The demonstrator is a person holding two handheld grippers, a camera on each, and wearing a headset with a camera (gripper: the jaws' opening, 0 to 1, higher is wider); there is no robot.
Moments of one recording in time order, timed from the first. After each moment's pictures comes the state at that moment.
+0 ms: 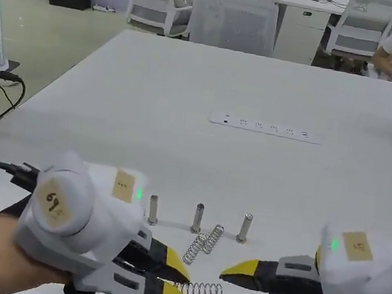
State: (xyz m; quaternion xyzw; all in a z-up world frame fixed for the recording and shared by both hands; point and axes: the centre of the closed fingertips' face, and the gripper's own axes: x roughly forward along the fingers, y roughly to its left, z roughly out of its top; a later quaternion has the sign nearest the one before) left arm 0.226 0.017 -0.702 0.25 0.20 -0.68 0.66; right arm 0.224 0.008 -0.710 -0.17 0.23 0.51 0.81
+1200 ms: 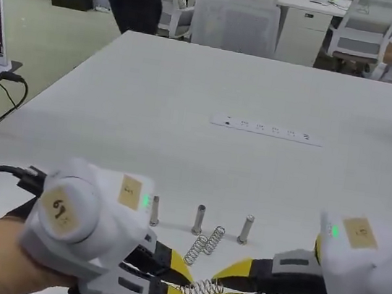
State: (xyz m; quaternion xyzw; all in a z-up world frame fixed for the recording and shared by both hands) left arm 0.226 0.016 -0.702 0.26 0.19 -0.68 0.65; right arm 0.221 0.020 -0.686 -0.18 0.22 0.53 0.80
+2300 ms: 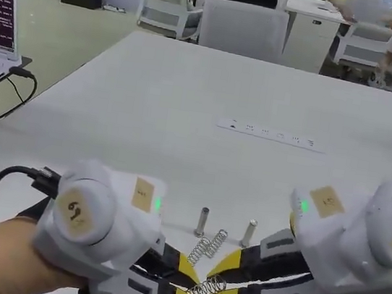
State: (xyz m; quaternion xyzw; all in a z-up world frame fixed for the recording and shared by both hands) left arm 0.226 0.011 -0.701 0.25 0.18 -0.68 0.66; right arm 0.222 0.029 -0.686 -0.25 0.27 0.58 0.72
